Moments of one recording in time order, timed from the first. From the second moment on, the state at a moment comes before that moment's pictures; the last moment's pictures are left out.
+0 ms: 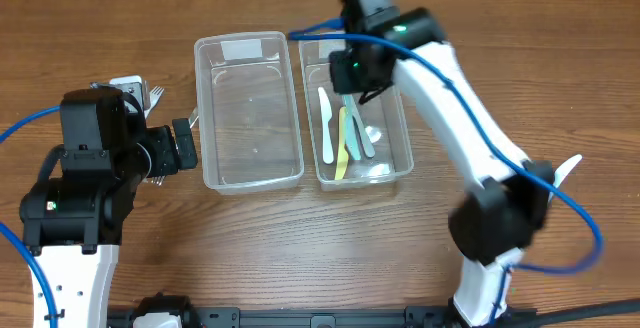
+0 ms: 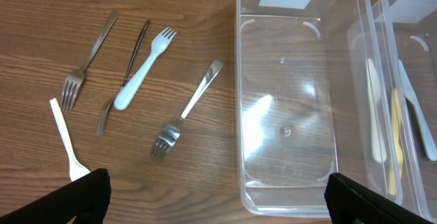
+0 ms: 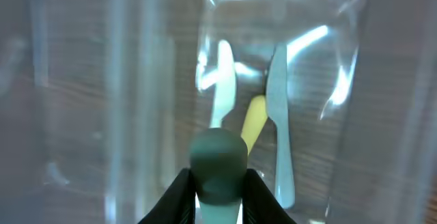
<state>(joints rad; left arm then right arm) 0.03 1.04 1.18 -1.03 0.00 -0.16 0.46 2.04 1.95 -1.16 -0.09 0.26</state>
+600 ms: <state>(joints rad) 0.03 1.04 1.18 -1.03 0.00 -0.16 0.37 2.04 2.12 -1.31 0.03 0.40</state>
